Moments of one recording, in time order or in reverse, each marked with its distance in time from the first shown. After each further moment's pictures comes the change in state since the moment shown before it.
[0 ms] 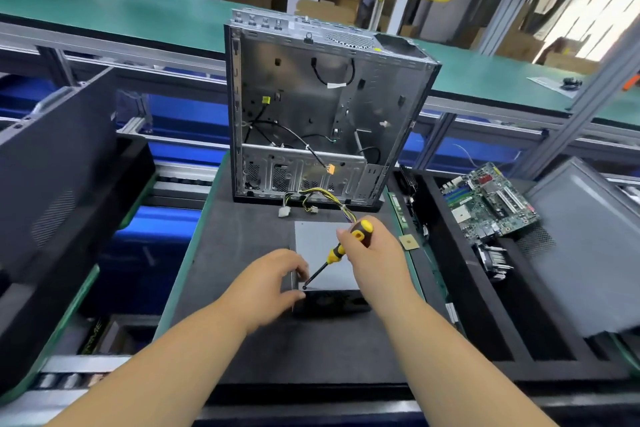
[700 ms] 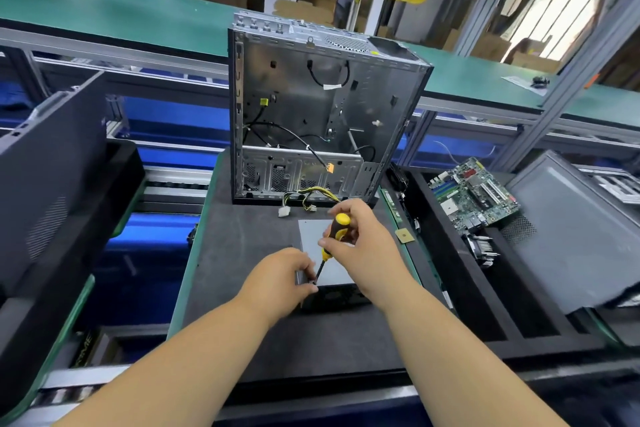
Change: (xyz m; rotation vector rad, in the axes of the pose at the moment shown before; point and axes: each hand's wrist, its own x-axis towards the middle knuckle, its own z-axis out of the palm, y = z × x) left_hand 0.003 0.003 -0.002 0.000 -0.003 -0.084; right_hand -0.012 -0.022 0.019 -0.071 -0.096 -0.135
